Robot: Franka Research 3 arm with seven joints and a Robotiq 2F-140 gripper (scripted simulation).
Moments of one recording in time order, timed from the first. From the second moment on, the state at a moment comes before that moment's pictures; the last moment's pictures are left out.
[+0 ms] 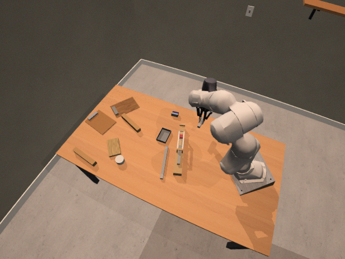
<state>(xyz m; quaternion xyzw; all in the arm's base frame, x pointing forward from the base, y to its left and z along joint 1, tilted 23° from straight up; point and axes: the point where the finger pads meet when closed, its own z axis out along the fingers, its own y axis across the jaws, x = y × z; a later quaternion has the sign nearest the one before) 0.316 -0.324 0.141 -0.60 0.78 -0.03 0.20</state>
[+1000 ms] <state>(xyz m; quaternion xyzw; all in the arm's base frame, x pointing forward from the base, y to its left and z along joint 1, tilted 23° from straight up) 0.389 -0.010 0.224 -0.79 0.58 -0.08 0.19</state>
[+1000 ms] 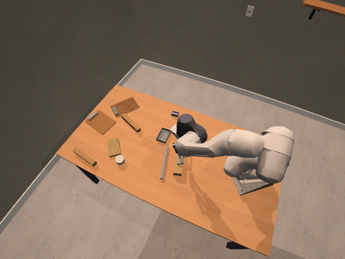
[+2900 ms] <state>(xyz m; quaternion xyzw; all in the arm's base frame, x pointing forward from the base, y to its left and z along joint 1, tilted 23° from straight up) 0.405 0.102 0.192 -0.74 0.64 -0.07 0.19</state>
